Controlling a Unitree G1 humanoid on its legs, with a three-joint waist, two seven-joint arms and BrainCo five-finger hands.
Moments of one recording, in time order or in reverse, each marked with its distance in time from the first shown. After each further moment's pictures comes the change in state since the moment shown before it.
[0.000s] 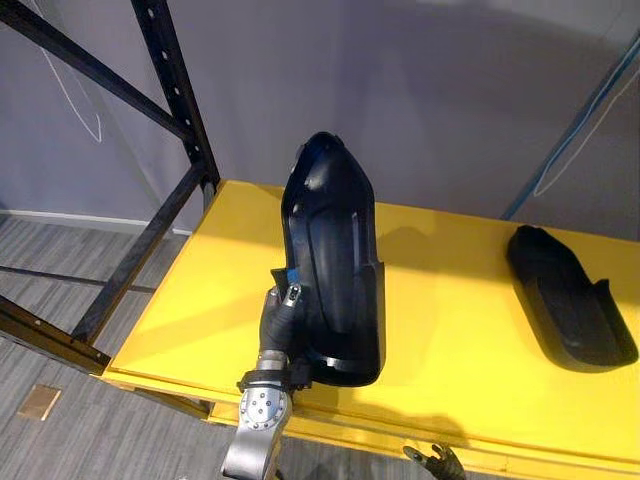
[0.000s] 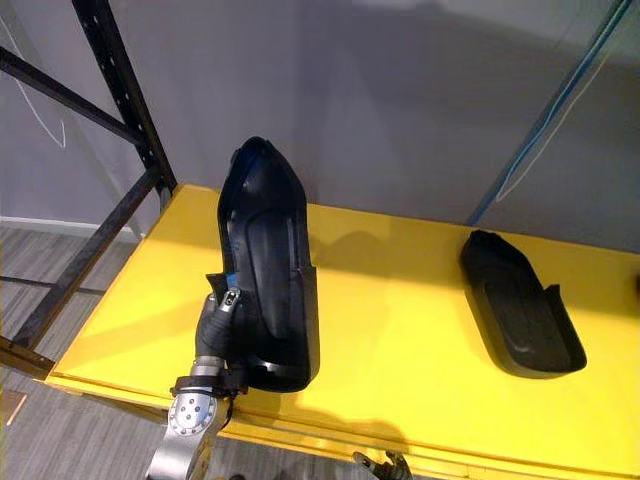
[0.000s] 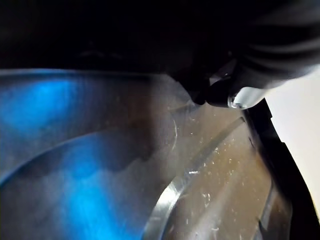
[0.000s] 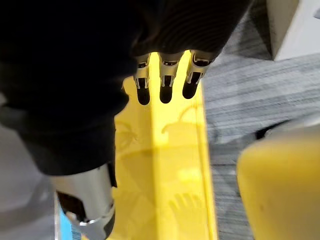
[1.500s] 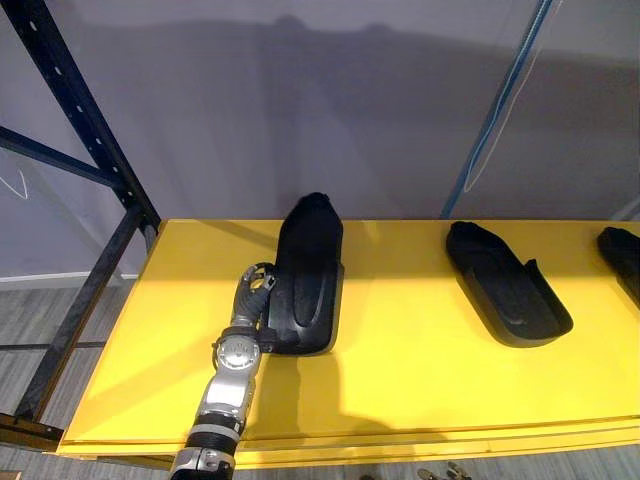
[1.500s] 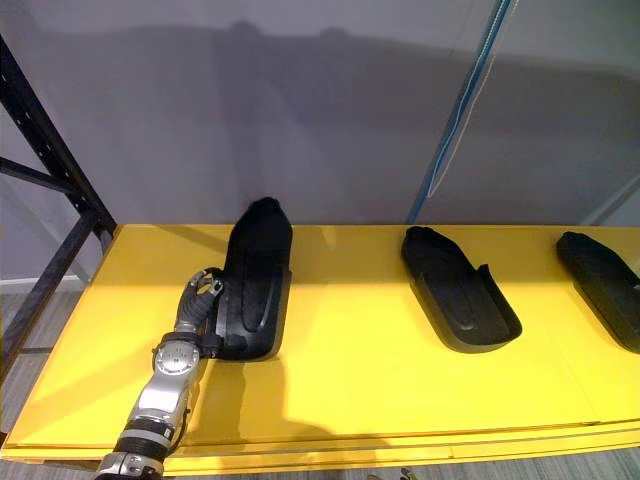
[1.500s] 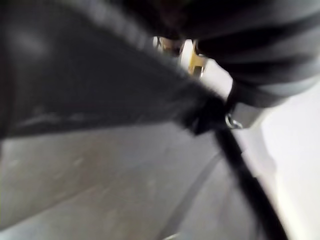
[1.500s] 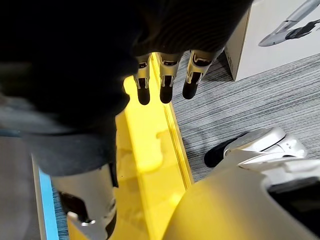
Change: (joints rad) left arm -0.405 0.121 0.231 0.501 0.072 0.151 0.002; right arm -0.017 -0.068 -0.040 0.144 -0.027 0.021 0.048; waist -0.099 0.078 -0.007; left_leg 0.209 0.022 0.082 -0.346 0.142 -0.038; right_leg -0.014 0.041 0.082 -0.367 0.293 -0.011
